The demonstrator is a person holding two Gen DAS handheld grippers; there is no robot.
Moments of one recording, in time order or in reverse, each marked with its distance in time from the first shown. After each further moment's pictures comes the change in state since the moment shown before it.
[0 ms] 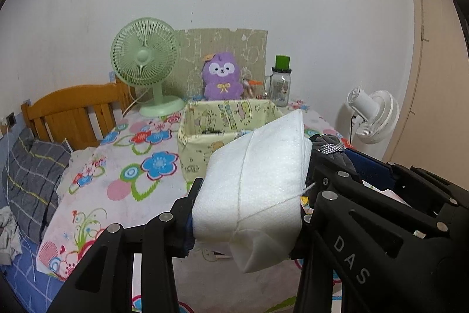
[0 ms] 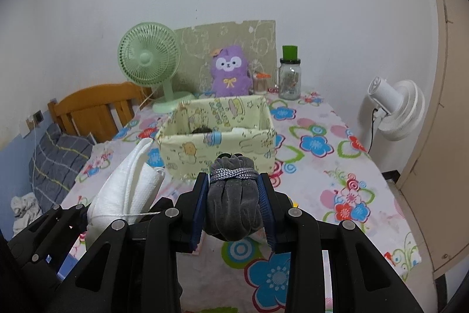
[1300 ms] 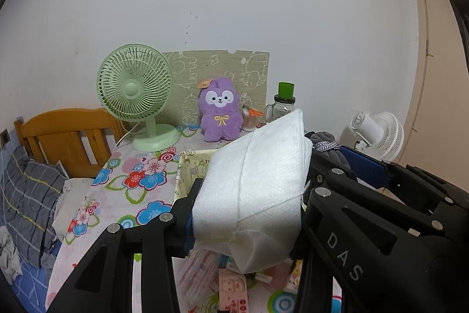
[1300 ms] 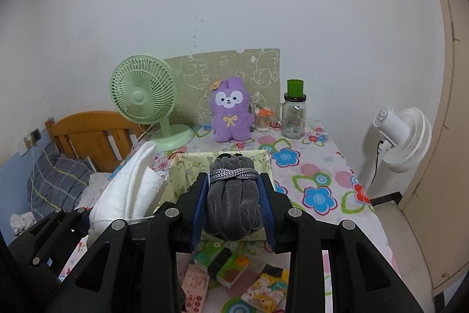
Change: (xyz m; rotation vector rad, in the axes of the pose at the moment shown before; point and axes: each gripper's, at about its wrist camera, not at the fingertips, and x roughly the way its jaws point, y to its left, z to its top) left arm 0.041 0.006 0.084 -0.001 -0.043 -0.014; right arm 0.042 -0.004 0.087 -0.007 -0.058 0.006
